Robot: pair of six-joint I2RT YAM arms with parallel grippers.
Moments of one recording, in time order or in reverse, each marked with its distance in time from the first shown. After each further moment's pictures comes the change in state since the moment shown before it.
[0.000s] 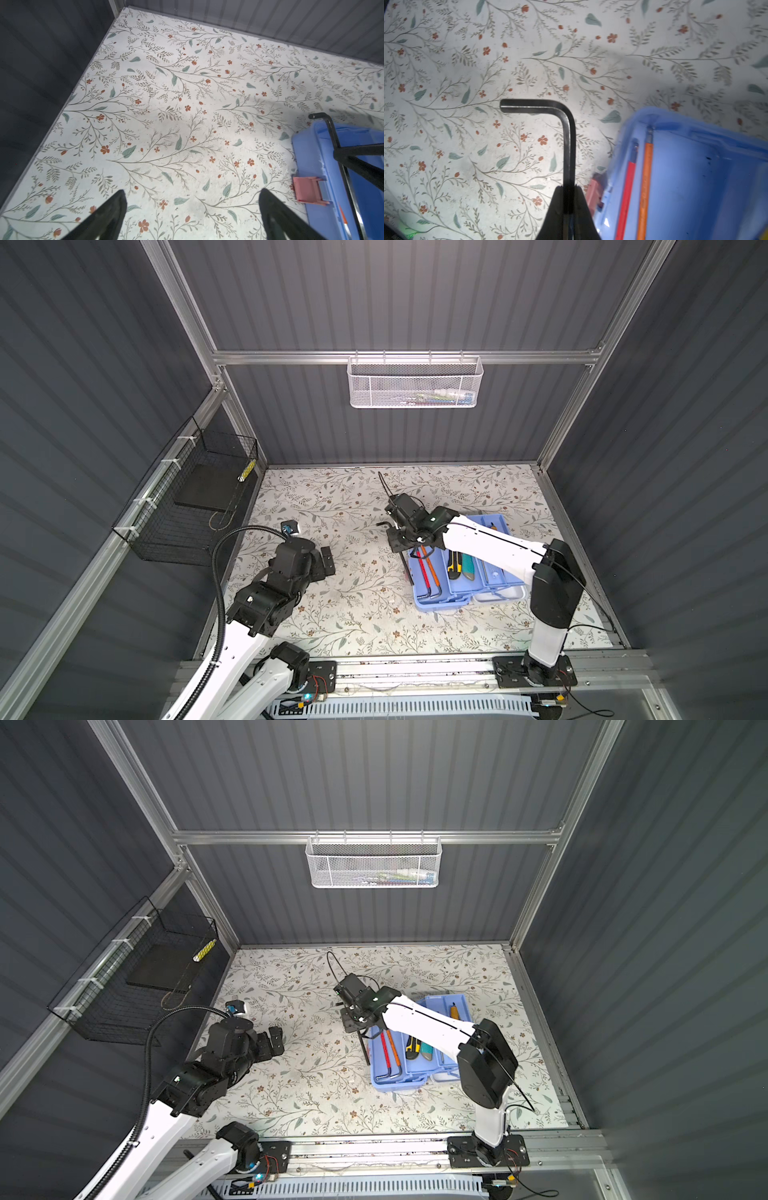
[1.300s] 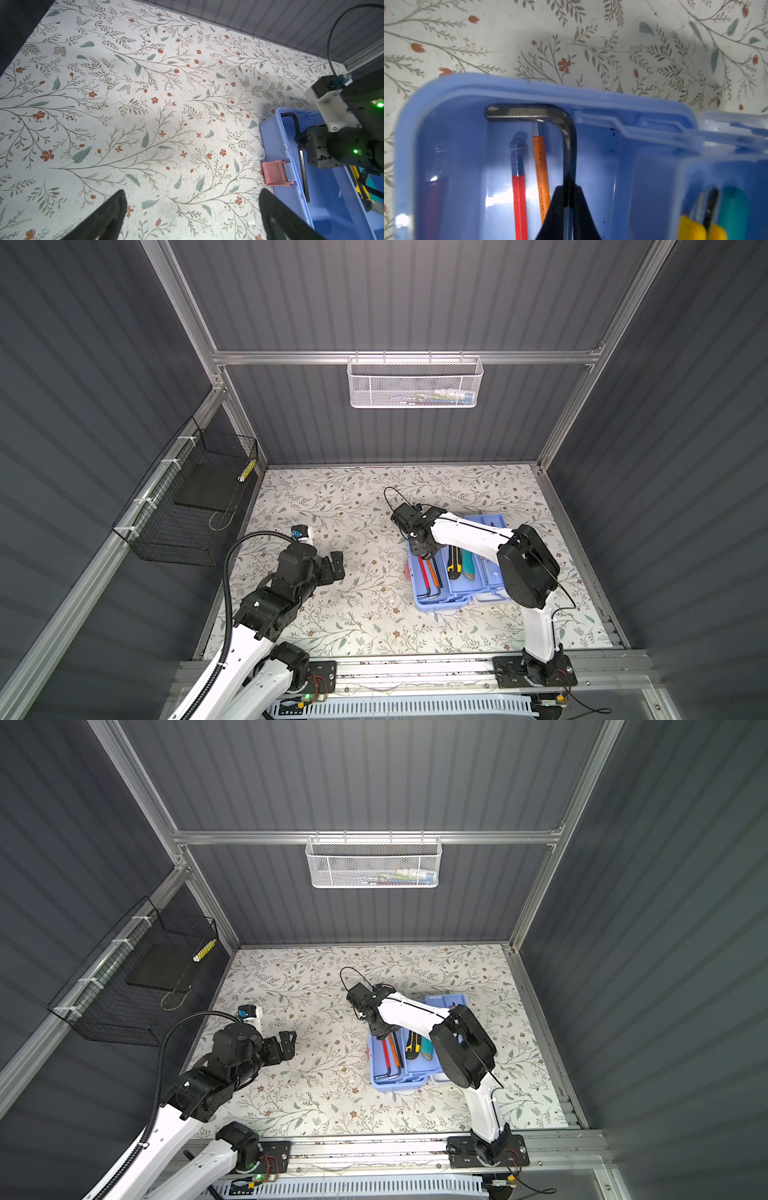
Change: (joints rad) left arm 0.000 -0.034 -0.104 0.131 0.165 0.000; right arm -0.079 0.223 0.033 -0.193 0.307 0.044
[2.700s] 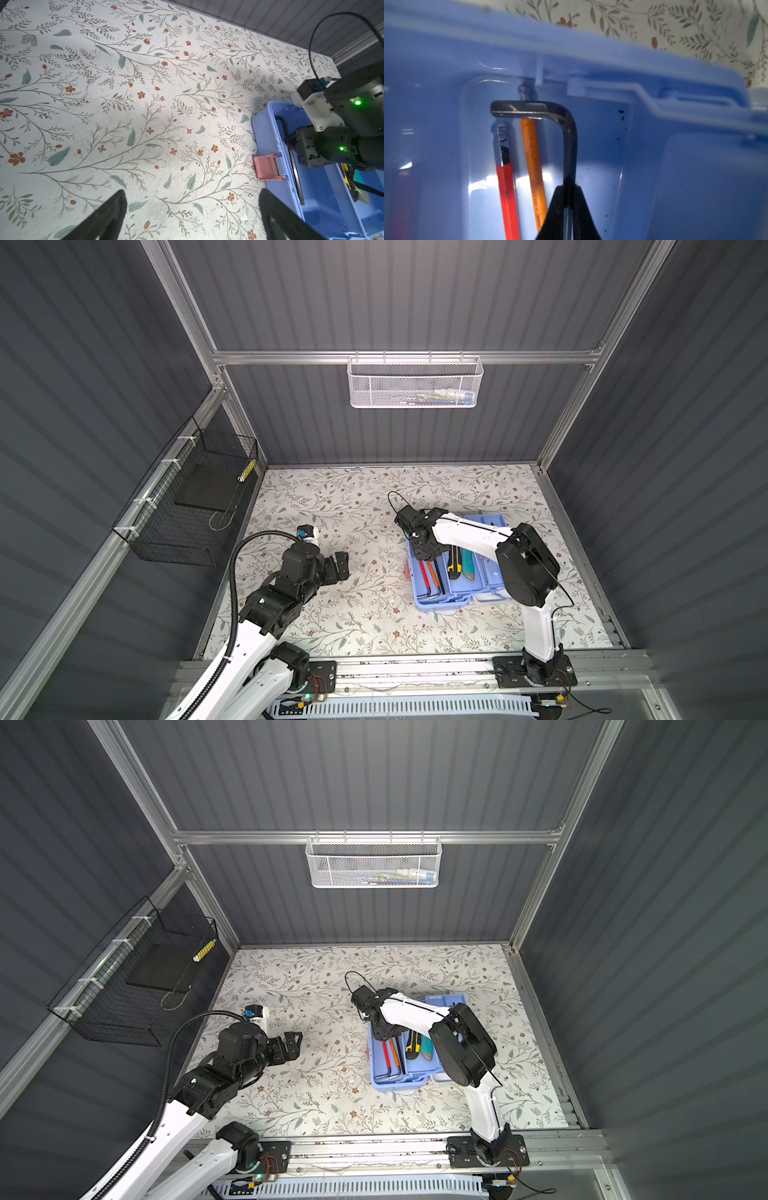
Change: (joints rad) left arm 0.000 0.032 -0.040 0.059 0.057 -0.007; right arm -0.024 0.014 -0.030 -0.026 -0.072 0.002
